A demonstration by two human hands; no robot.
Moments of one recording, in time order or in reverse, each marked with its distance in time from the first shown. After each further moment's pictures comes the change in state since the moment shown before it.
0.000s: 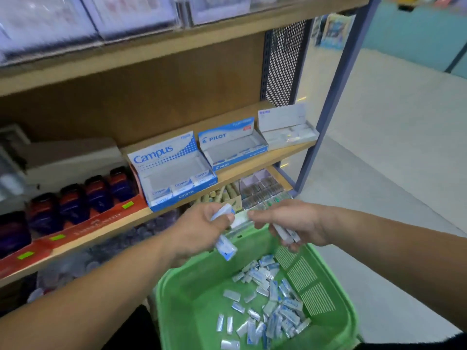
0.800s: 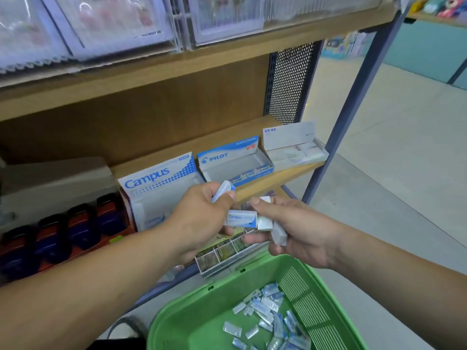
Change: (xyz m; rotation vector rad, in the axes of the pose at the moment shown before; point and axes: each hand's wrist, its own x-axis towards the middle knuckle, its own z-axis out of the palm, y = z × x) left_hand 0.053 0.059 -0.028 -0.267 0.171 0.034; right_hand 0.007 -0.054 -0.008 0.550 -0.100 -0.223
